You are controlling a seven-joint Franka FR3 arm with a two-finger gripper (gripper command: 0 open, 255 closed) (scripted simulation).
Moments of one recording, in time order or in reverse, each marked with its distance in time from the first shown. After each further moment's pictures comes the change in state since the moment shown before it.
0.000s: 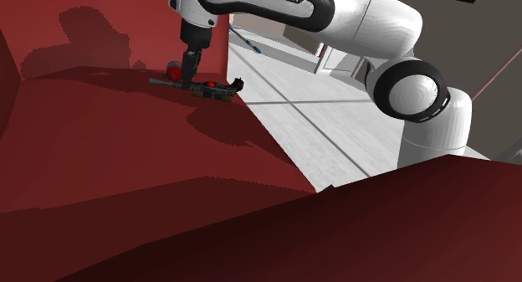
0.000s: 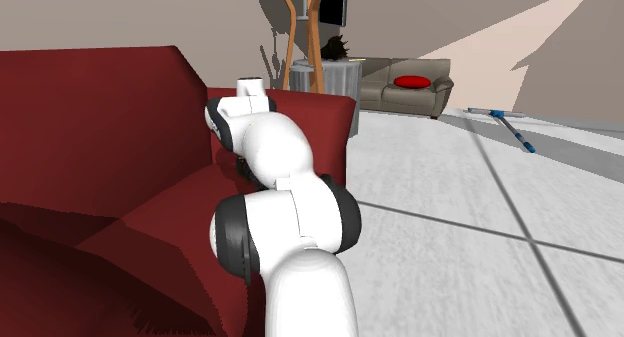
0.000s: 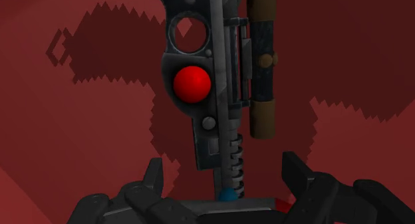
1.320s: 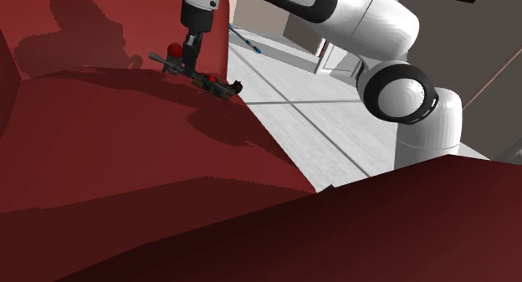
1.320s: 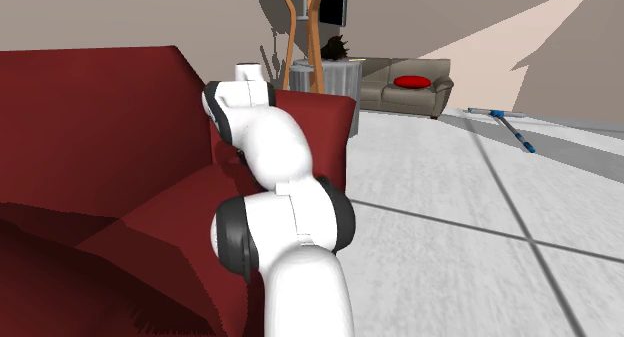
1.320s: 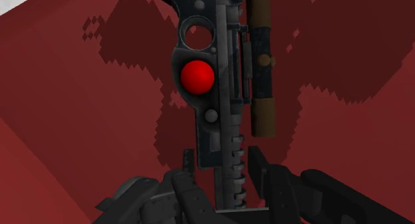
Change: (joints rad) arm 0.017 0.057 -0.001 0.190 -0.009 -0.133 -0.001
